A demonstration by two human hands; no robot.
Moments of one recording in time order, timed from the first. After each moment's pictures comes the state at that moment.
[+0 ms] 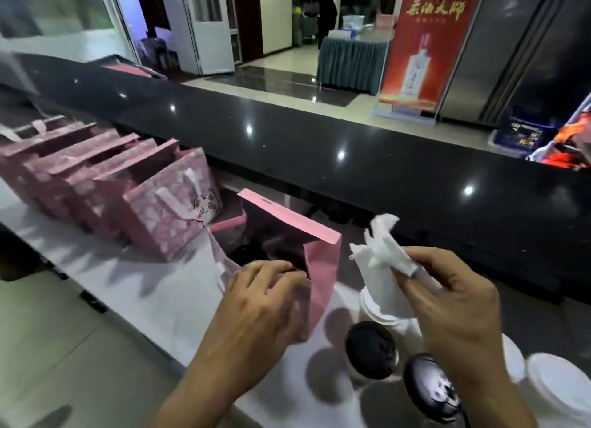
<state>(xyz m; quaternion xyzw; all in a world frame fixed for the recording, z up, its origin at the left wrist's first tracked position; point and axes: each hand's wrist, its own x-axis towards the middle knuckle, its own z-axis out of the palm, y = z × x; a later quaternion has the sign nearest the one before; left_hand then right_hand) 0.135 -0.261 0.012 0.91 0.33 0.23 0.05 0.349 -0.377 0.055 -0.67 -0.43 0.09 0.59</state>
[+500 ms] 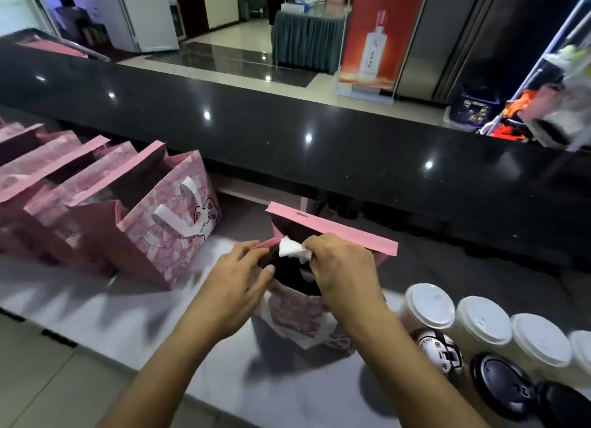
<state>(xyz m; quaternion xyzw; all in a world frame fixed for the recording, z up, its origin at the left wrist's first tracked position) 0.068 -0.070 -0.031 0.88 0.35 0.15 0.28 0.236 -0.175 0.008 -0.80 -0.57 -0.09 0.18</state>
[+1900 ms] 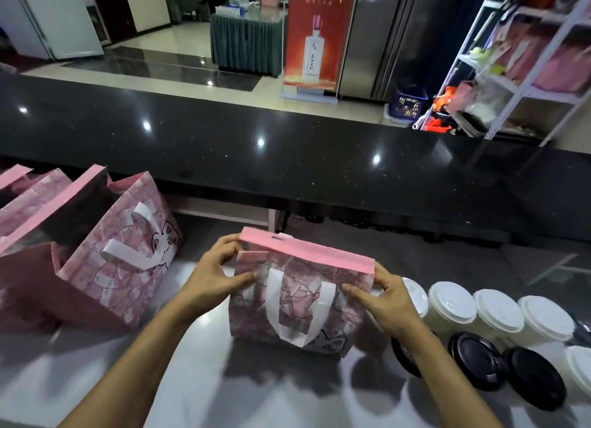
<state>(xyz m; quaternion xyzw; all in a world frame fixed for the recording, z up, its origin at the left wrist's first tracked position) 0.112 0.016 -0.065 0.81 0.20 0.21 0.50 0.318 -0.243 -0.067 -0.72 -0.37 0.18 0.56</state>
